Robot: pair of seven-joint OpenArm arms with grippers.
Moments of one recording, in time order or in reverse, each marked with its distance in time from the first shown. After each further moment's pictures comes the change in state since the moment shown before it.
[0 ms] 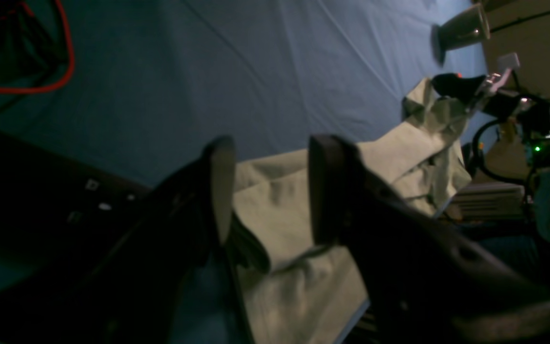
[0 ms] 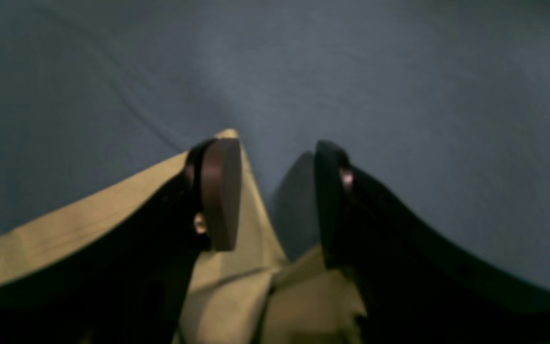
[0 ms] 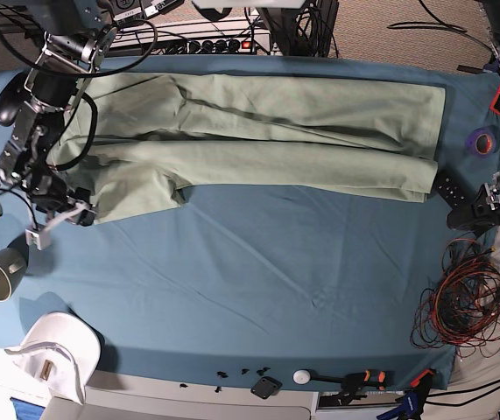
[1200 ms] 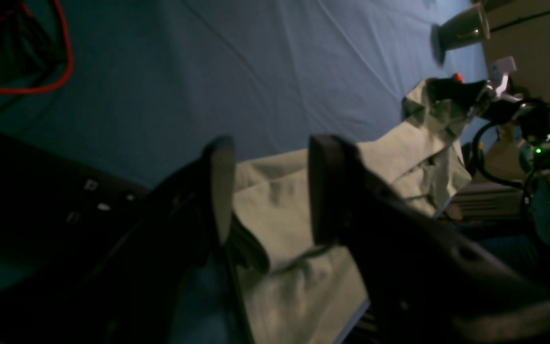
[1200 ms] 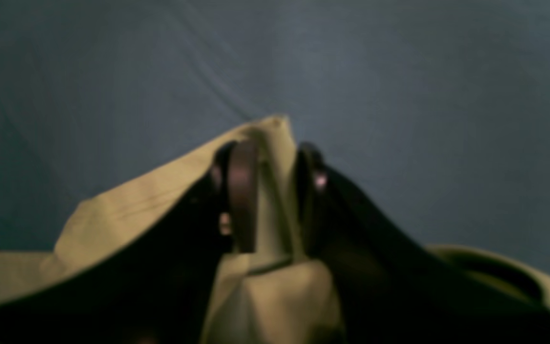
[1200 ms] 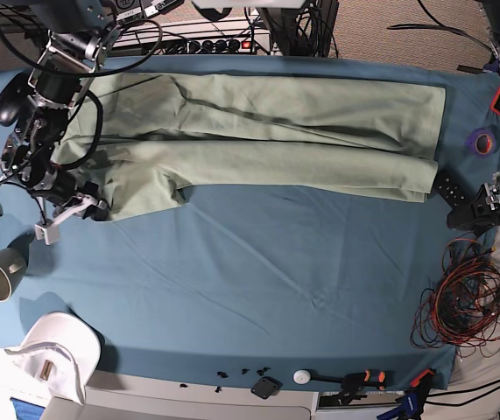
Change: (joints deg) left arm 0.0 0.0 0.0 0.0 0.0 0.0 0.0; right arm -1.0 -1.9 3.2 -0.2 12.2 5.3 -6.7
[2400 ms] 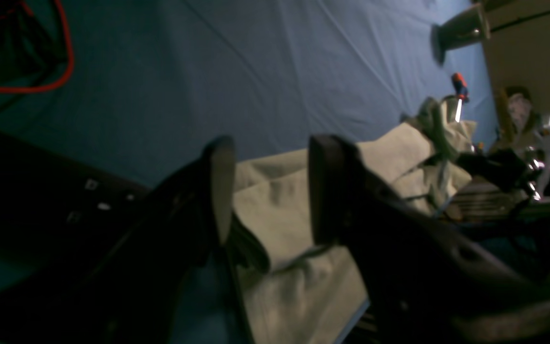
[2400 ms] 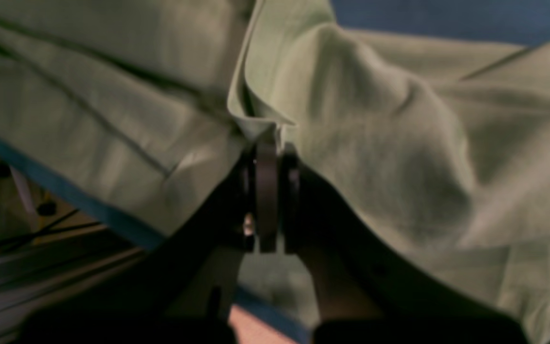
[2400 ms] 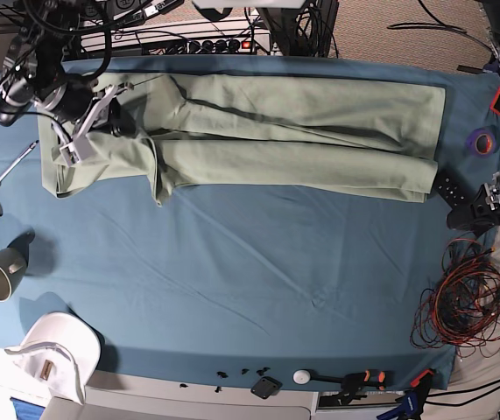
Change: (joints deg) left arm 0.0 0.0 0.0 0.0 0.0 0.0 0.0; right arm -34.1 -1.9 -0.2 43.8 17.5 8.3 -13.7
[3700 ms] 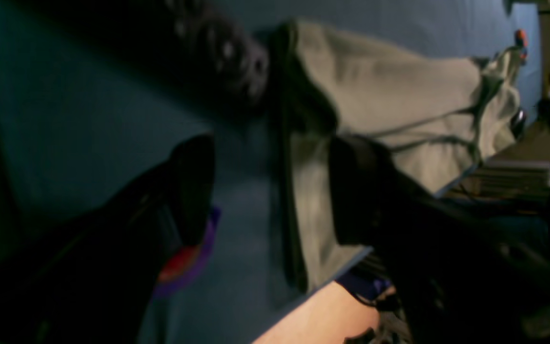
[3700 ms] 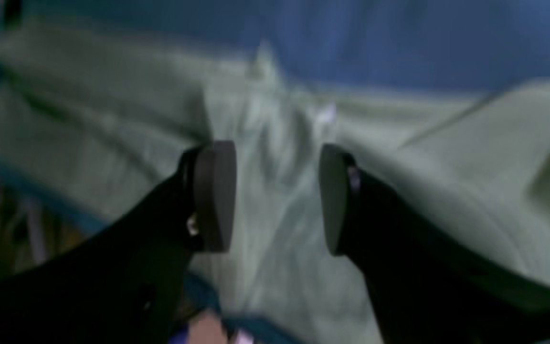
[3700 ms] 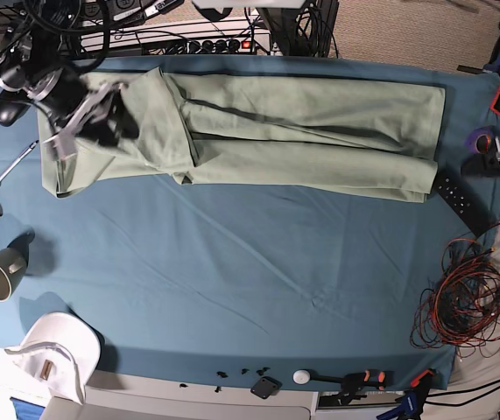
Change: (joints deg) left arm 12.9 -5.0 0.0 0.0 0.0 0.0 -0.3; right arm 0.1 -4.7 7.2 4.3 5.2 0.0 4.4
